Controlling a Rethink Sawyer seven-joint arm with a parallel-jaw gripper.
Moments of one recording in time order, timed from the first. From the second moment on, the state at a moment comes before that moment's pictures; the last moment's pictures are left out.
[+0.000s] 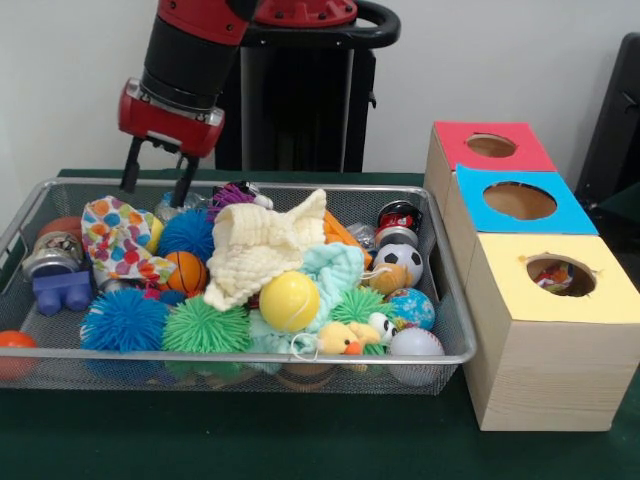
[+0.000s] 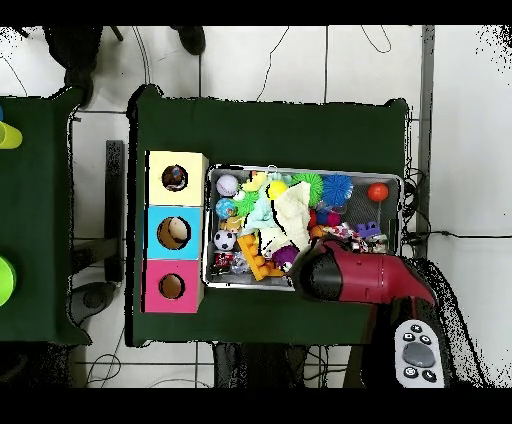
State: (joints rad) arm -0.33 -0.65 -0.19 1.70 -0.45 0.31 1.71
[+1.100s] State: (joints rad) arm -0.40 -0.45 -0.25 1.64 -0.49 0.09 1.71
